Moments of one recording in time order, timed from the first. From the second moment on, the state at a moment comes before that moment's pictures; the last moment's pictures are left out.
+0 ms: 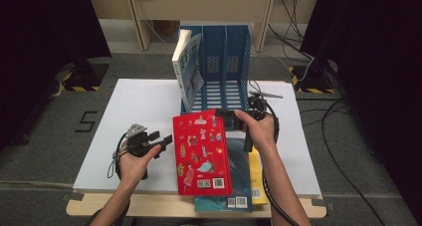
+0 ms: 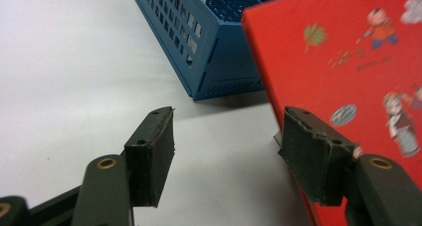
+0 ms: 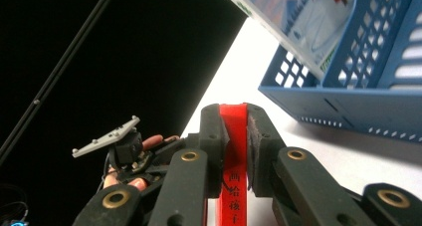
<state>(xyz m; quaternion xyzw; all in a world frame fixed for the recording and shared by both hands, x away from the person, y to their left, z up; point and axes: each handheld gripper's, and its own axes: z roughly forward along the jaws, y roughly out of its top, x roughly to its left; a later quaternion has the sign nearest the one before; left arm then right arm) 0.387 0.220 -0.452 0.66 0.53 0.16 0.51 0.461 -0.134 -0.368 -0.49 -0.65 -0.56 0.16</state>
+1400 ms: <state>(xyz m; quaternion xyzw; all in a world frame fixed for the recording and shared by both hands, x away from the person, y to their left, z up) 0.395 0.225 -0.470 0.67 0.54 0.18 0.48 0.409 -0.182 -0.284 -0.44 -0.60 -0.67 -0.08</state>
